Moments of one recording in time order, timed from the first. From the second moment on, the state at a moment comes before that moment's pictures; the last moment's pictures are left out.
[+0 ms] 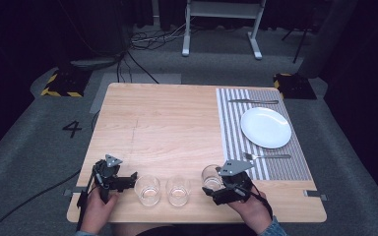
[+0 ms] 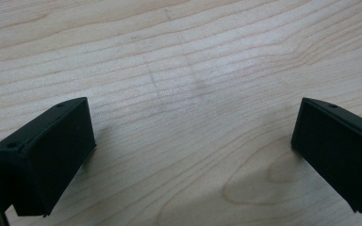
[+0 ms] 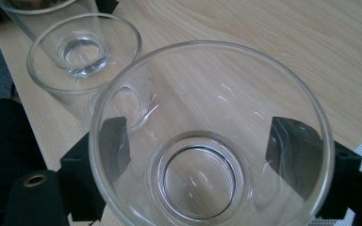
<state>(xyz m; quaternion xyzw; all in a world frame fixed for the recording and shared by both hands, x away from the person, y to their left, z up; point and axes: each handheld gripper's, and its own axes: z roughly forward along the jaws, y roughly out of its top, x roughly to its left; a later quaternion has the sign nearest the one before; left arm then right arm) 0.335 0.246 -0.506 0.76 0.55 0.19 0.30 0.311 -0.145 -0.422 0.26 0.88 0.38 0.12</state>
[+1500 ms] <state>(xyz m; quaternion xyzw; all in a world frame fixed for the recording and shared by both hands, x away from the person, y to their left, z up) 0.334 0.246 -0.506 0.76 0.54 0.19 0.30 0.426 -0.192 -0.340 0.32 0.85 0.37 0.18</state>
